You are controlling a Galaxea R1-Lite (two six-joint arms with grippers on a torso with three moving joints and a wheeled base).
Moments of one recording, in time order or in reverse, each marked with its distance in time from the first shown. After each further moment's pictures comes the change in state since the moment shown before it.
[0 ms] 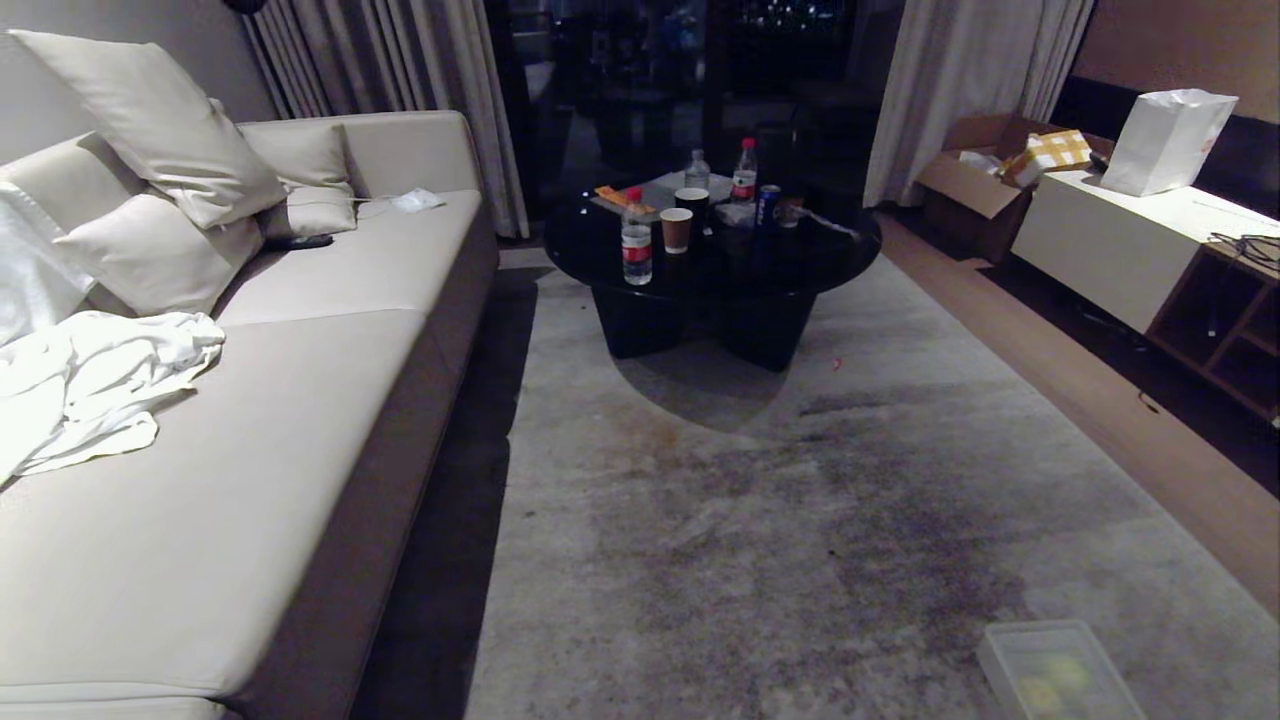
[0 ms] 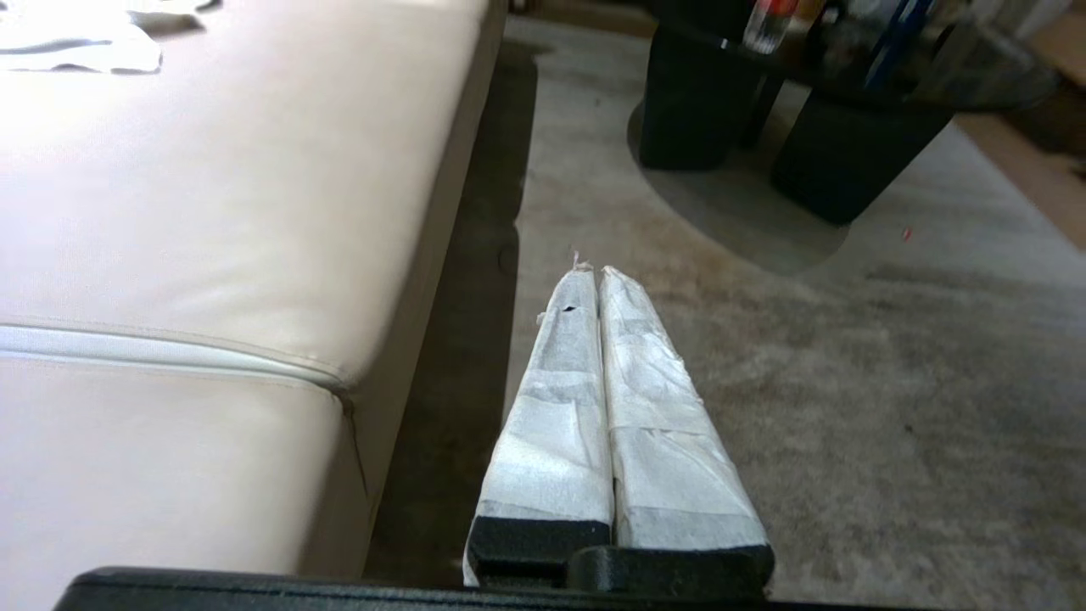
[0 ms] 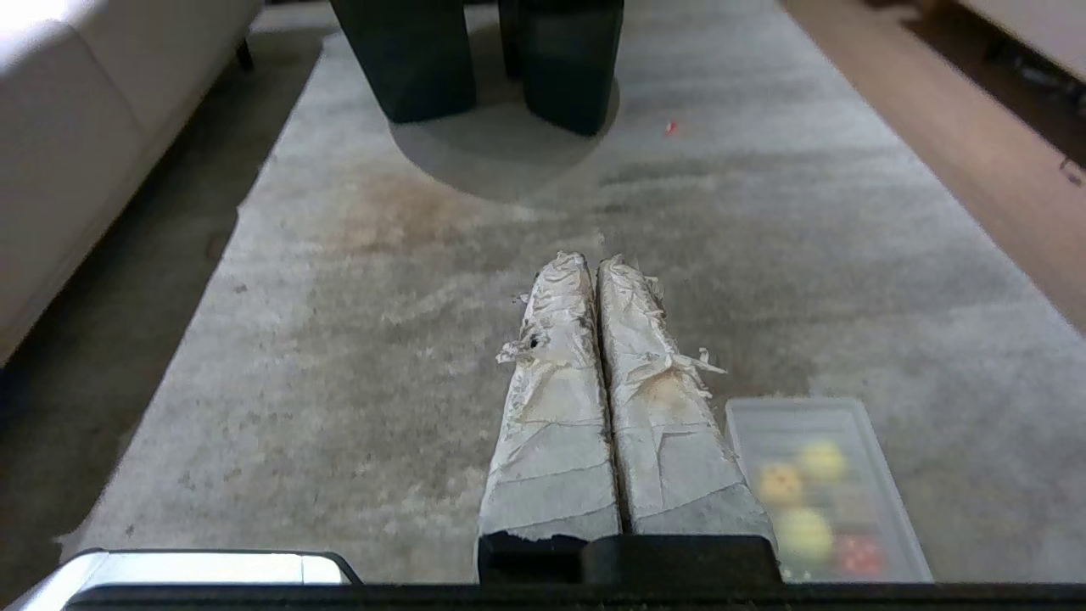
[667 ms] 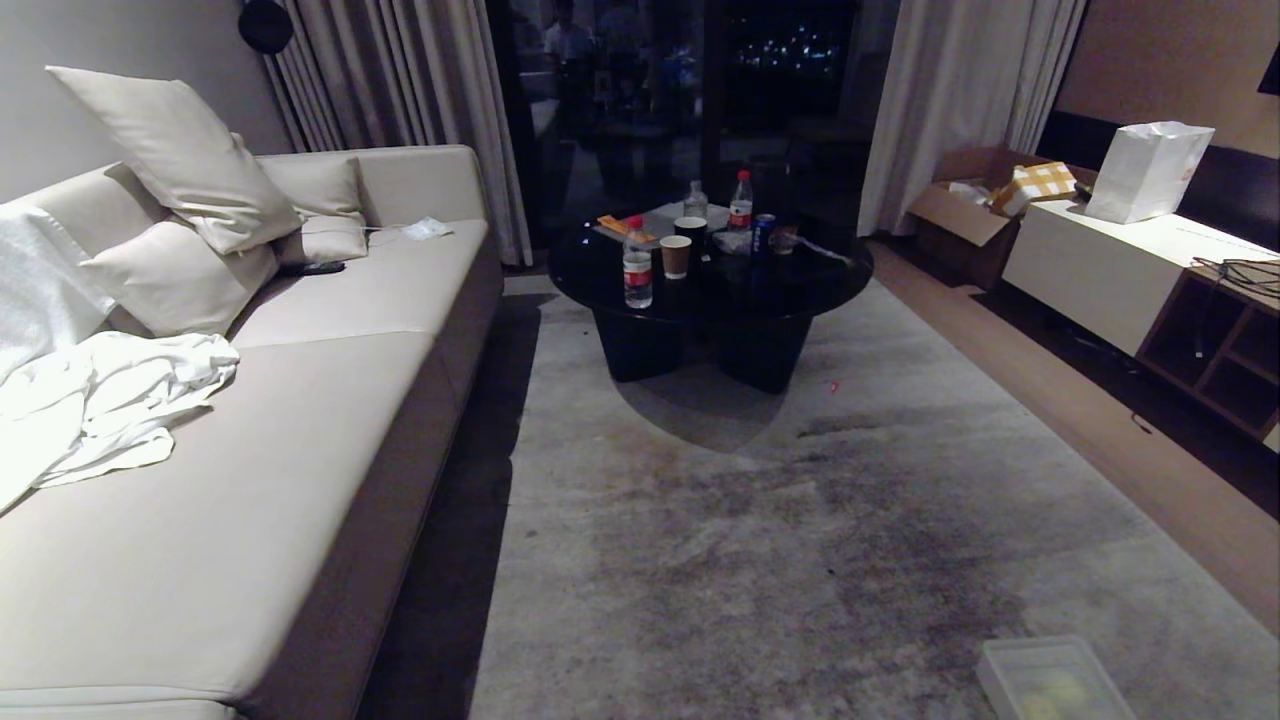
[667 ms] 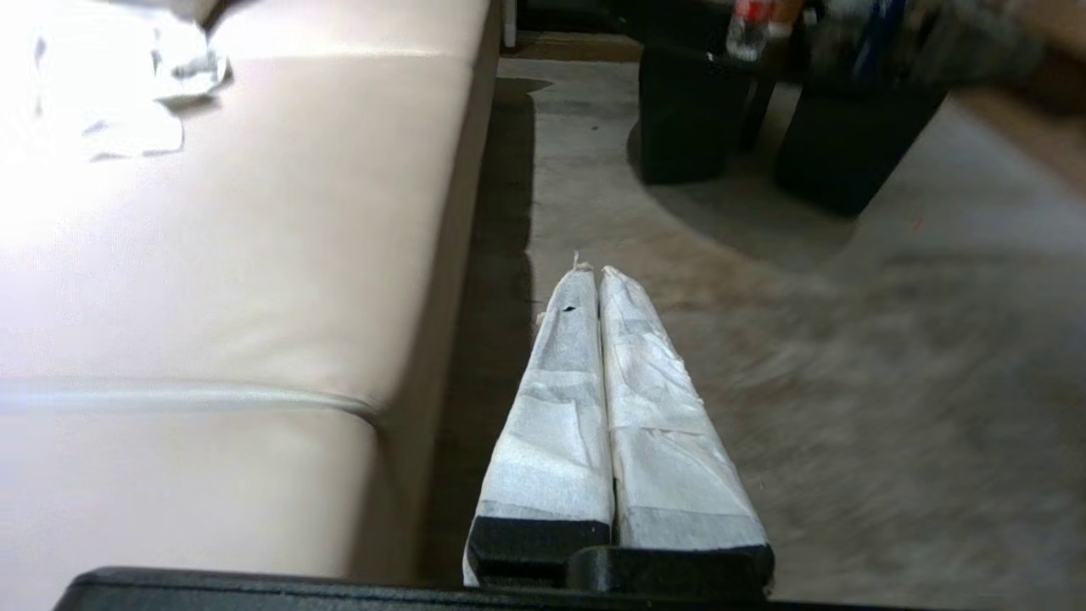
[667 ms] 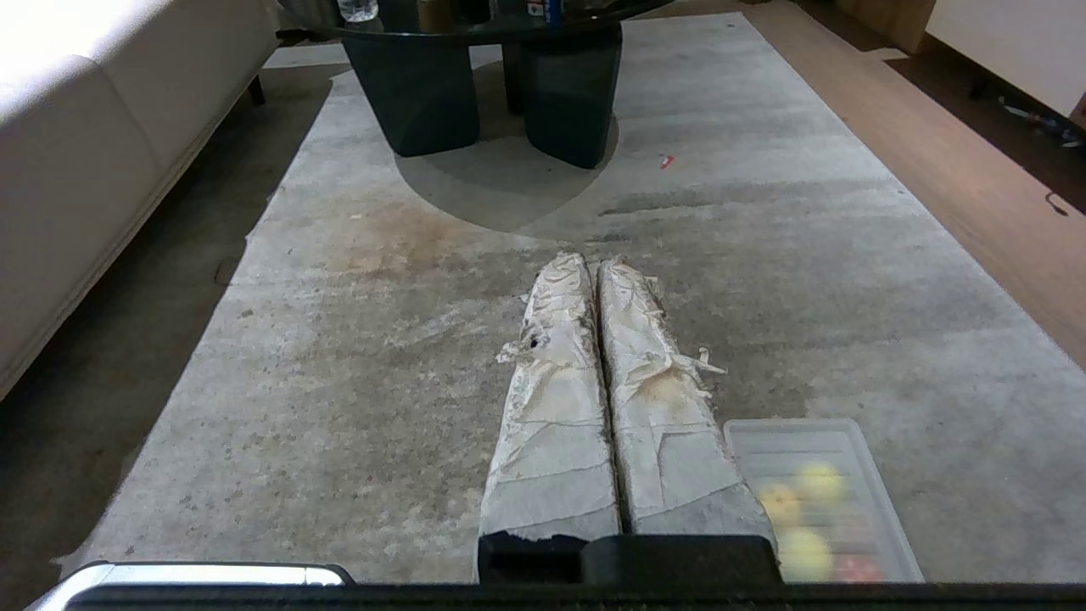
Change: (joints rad) left arm 0.000 0.000 0.000 0.008 -0.038 0.134; right arm 0.000 0.000 0.000 0.000 0.000 0.000
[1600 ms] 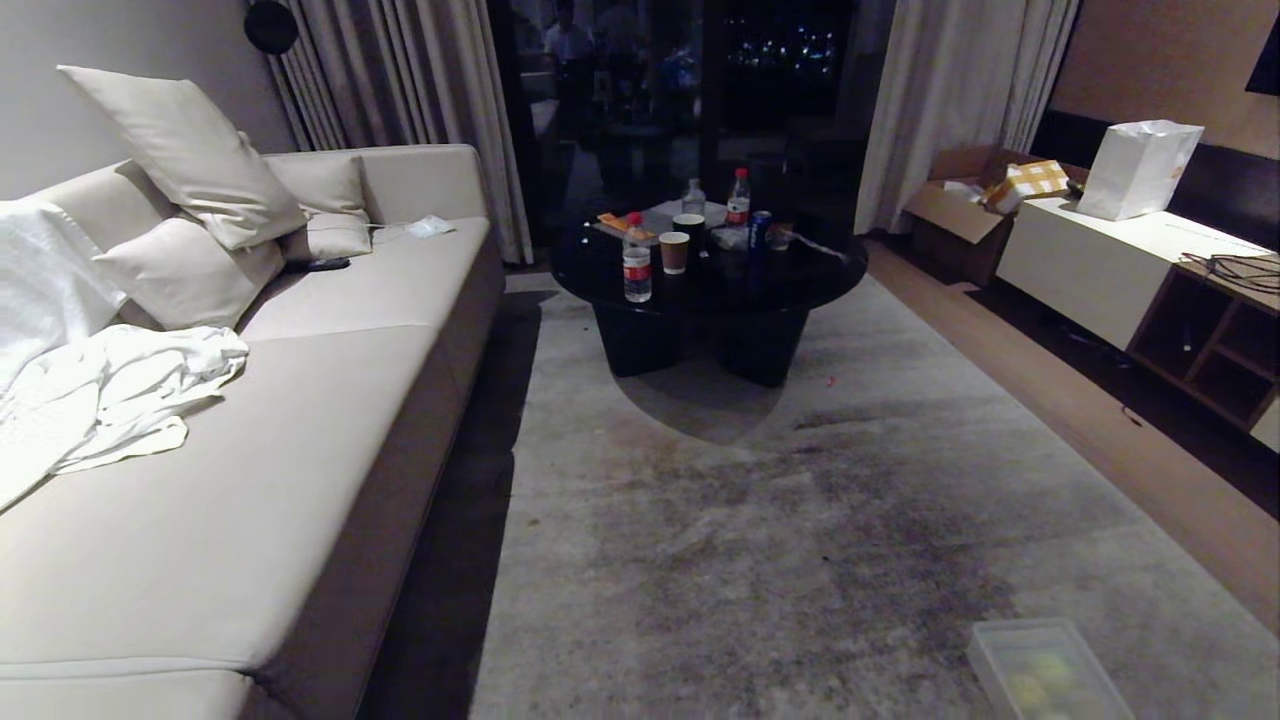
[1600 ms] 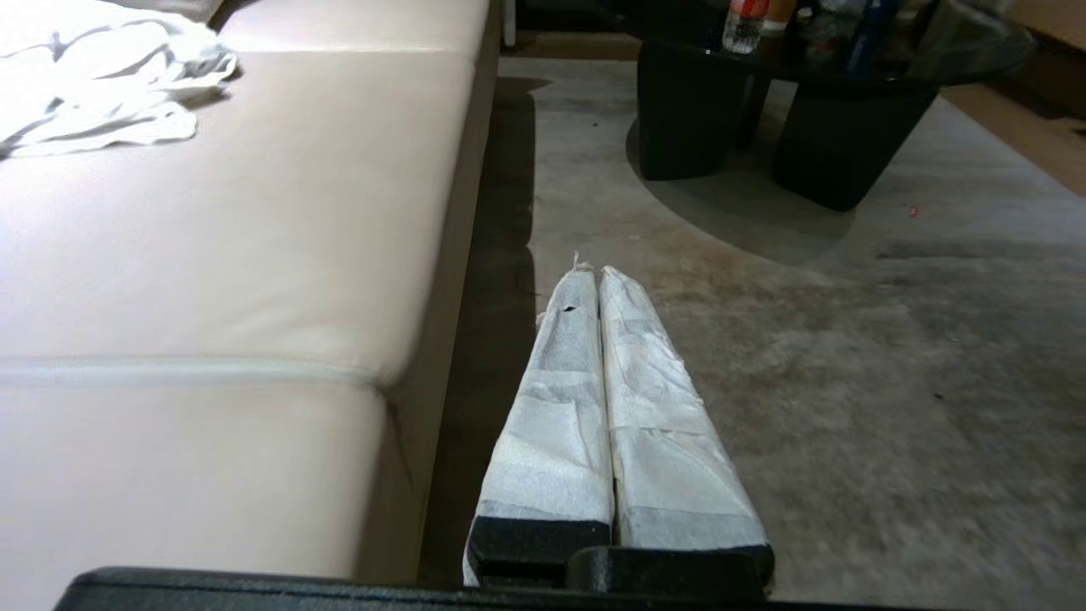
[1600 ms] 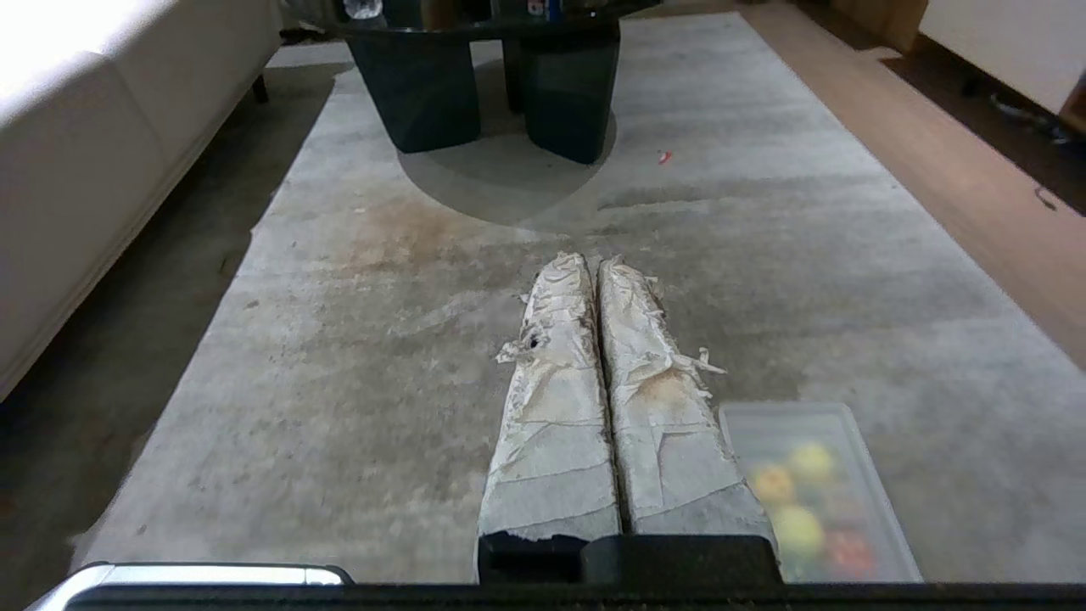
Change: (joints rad) left arm 0.000 0.000 0.000 -0.001 0.005 -0.017; right arm 0.000 0.000 0.000 0.000 0.000 0.000
